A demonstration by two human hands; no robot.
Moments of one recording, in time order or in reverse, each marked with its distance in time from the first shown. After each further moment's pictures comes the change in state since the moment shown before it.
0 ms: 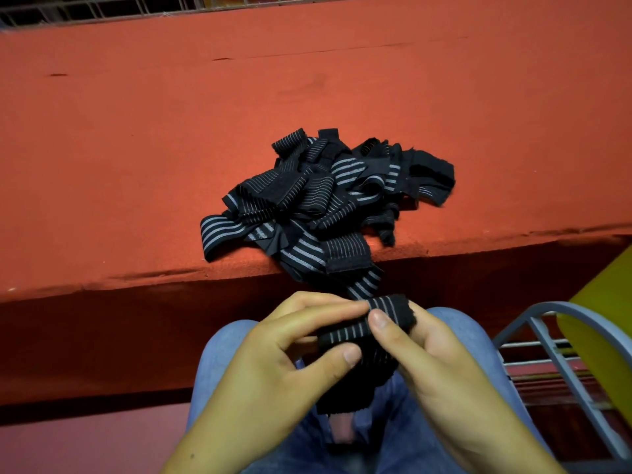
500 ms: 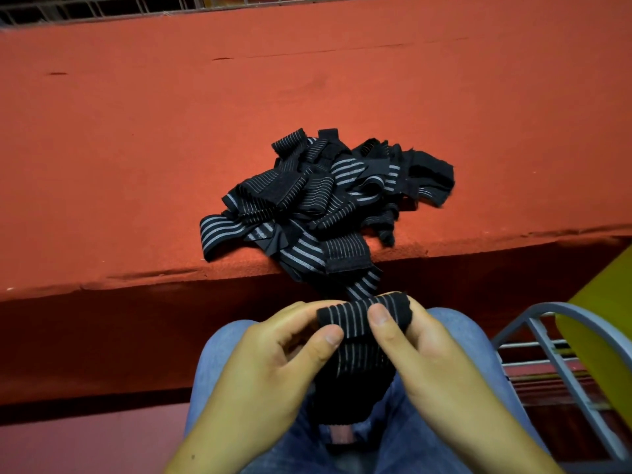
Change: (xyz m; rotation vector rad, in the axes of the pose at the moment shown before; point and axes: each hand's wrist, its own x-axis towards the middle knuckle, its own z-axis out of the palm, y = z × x) left_hand 0.001 0.000 0.000 -0.046 0.034 -0.061; right_hand 0.004 0.002 0.002 -0.158 0.050 -0.058
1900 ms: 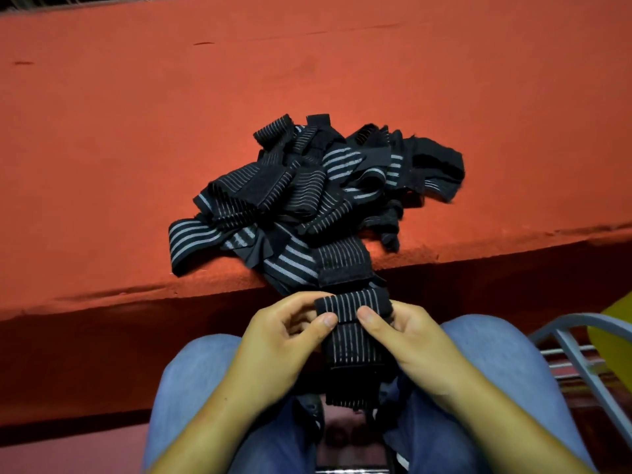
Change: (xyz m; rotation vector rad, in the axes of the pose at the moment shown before) left_hand 0.079 -0.109 0.010 -0.067 0.029 -0.129; right_hand 0.091 0.084 -0.034 0.030 -0.065 0.140
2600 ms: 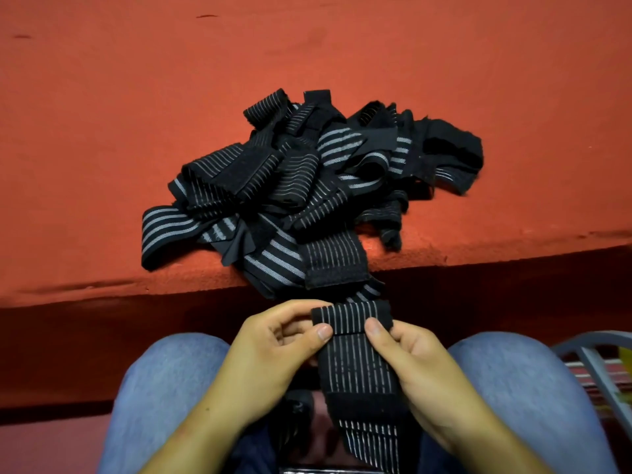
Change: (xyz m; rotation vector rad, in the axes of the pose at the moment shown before) left_hand 0.013 -0.028 0.019 -0.204 -0.015 -0.147; right_hand 0.009 0.038 -0.018 0.247 0.009 0.129
